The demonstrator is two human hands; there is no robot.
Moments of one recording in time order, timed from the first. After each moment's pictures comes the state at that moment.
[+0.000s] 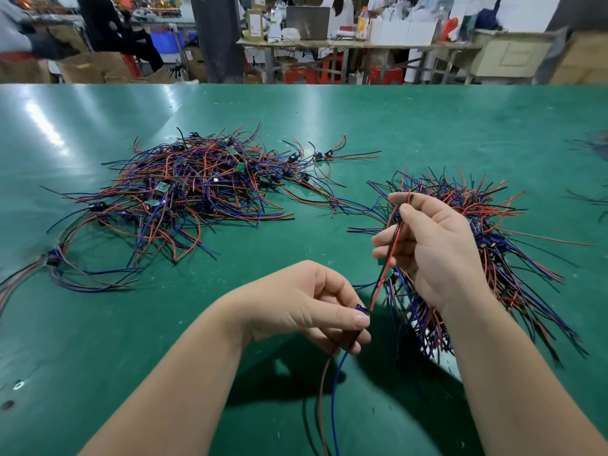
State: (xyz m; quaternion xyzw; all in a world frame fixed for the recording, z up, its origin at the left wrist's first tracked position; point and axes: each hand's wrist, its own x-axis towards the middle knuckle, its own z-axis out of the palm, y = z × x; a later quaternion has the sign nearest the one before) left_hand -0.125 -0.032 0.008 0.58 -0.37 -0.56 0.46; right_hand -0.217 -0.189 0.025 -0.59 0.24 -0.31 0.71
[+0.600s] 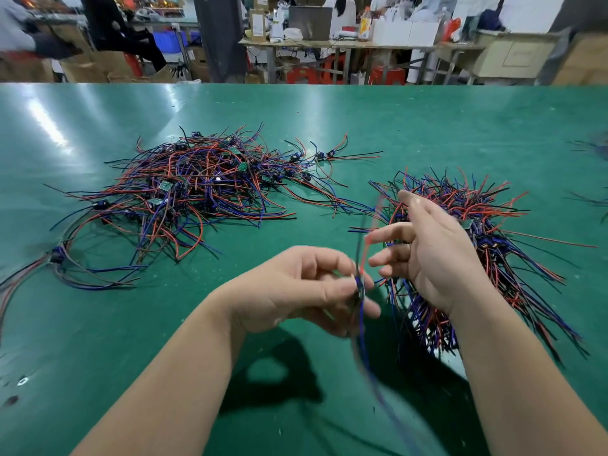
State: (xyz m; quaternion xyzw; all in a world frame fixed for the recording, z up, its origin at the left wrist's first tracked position) left_hand -0.118 -0.027 0.012 0.48 -0.41 -0.54 0.55; right_hand -0.217 -0.195 0.020 -0.58 0.23 -0.24 0.74
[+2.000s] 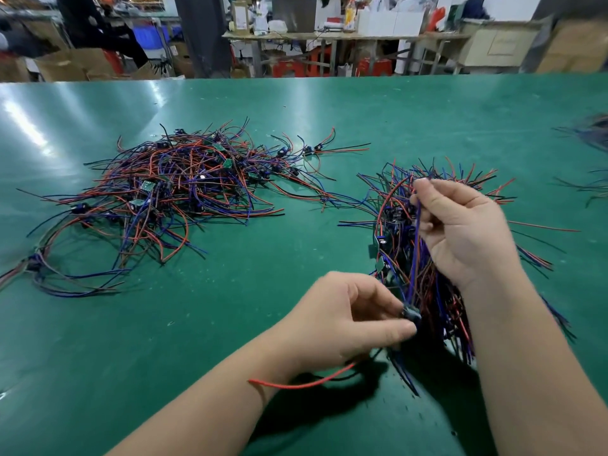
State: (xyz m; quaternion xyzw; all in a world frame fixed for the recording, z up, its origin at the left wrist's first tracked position) left_hand -0.173 -0.057 -0.013 0.59 -0.43 -0.39 0.55; right_hand -0.228 -0.218 0.031 -0.49 0.22 -0.40 0.74
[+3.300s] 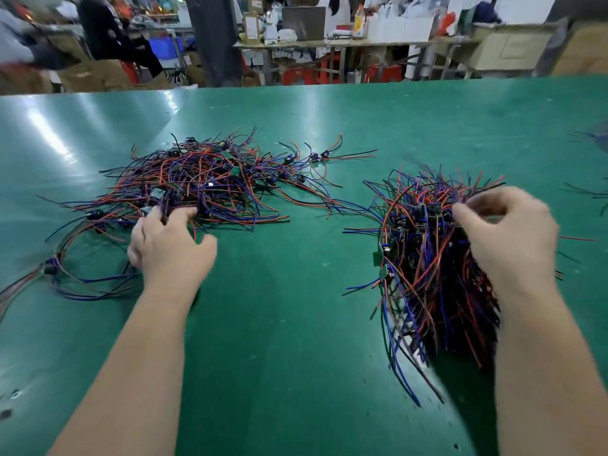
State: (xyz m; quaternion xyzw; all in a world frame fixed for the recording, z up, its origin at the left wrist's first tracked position) left_hand -0.030 0.004 -0.010 0.96 -0.08 0.08 0.26; right_hand -0.255 -0.260 0.021 -0.76 0.41 -0.43 0.26
